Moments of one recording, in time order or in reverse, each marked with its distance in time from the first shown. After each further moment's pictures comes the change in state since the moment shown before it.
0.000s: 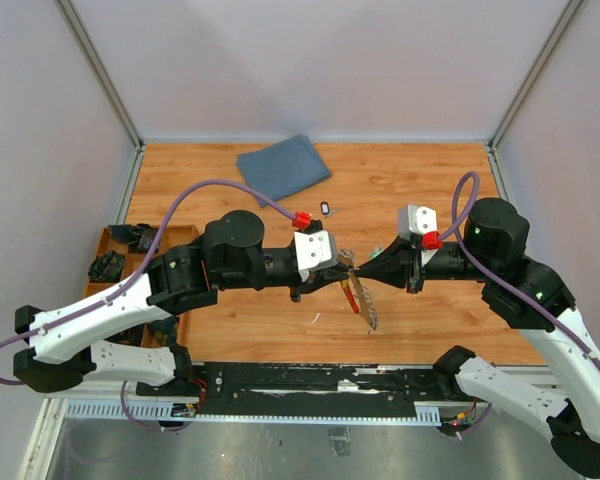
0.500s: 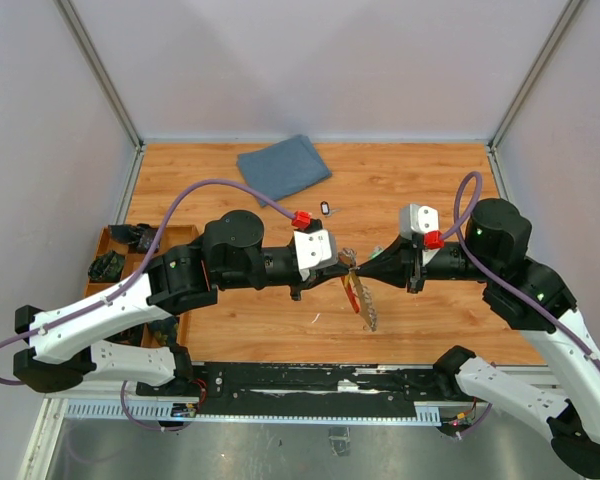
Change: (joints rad) left arm 0.000 0.000 0.000 0.003 -0.026 0.006; right arm 0.000 -0.005 0.000 0.008 0.007 0.013
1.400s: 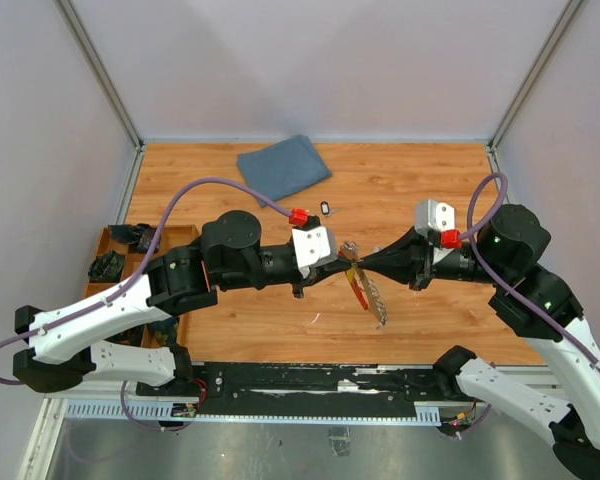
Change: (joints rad) left arm -0.005 0.000 -0.001 0.040 -0.041 0.000; right arm 0.000 -0.038 -0.008 0.105 0.032 0.072
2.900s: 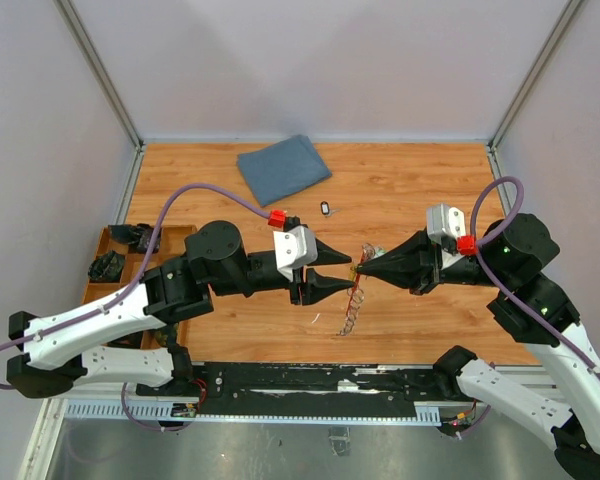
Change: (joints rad) left arm 0.000 -0.087 -0.144 0.225 0.076 -0.117; right arm 0.000 -0.037 -0.080 0.195 -0.072 0.113
